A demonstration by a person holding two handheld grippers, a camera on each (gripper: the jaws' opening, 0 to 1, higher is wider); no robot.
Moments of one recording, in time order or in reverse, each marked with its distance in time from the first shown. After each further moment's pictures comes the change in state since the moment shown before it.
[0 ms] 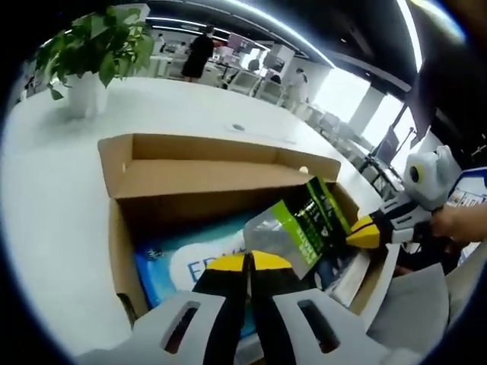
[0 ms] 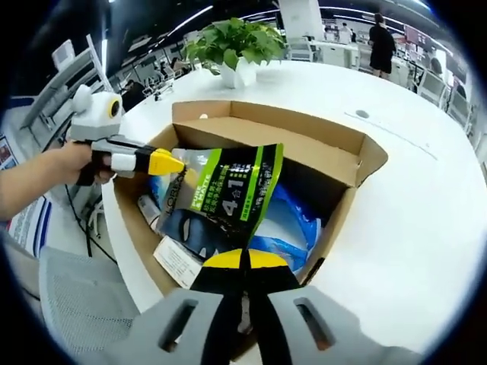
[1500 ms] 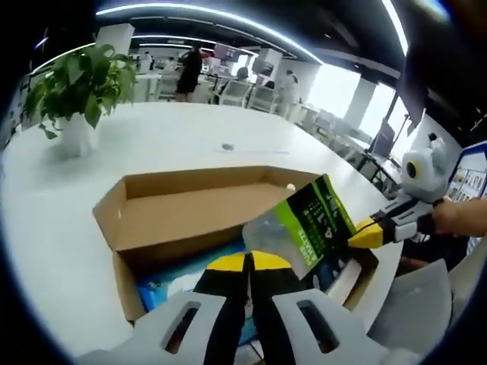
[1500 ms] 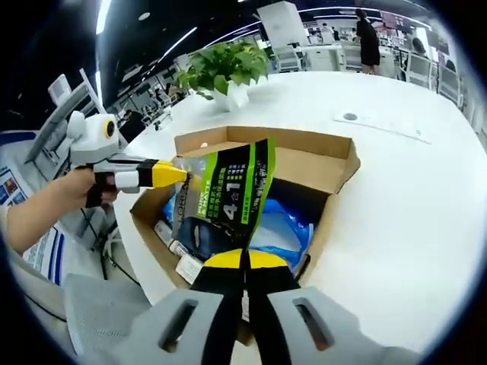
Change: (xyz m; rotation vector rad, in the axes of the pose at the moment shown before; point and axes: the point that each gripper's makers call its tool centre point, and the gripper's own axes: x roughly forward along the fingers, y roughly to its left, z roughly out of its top) left arm -0.008 -0.033 0.039 0.120 -0.037 0.013; right arm -0.035 -0.002 0.018 0.142 -0.102 0.030
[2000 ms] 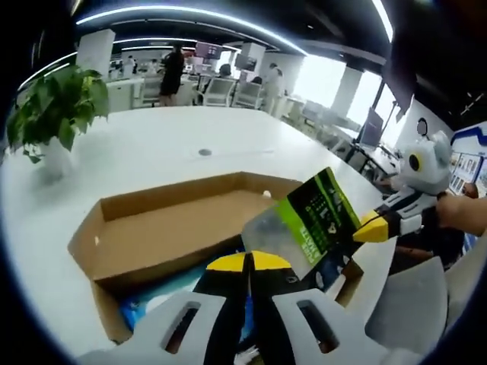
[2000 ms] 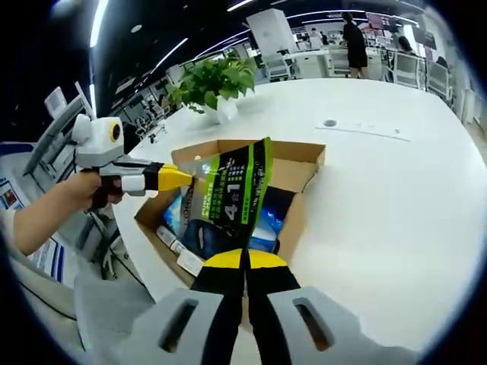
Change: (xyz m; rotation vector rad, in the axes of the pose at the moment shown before) left arm 0.017 -0.042 0.019 0.083 0.035 -0.049; right arm -0.045 -0.018 0.002 0.052 -0.055 -0.032
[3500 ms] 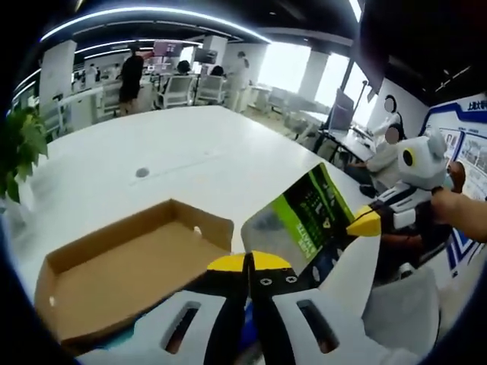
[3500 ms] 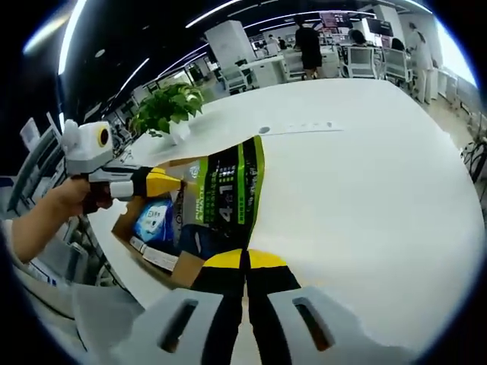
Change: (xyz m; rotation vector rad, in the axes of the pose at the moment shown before) left arm 0.071 -0.094 0.041 0.126 0.055 -0.155; right arm -0.075 -0.090 -0.009 0.147 -0.069 -0.169
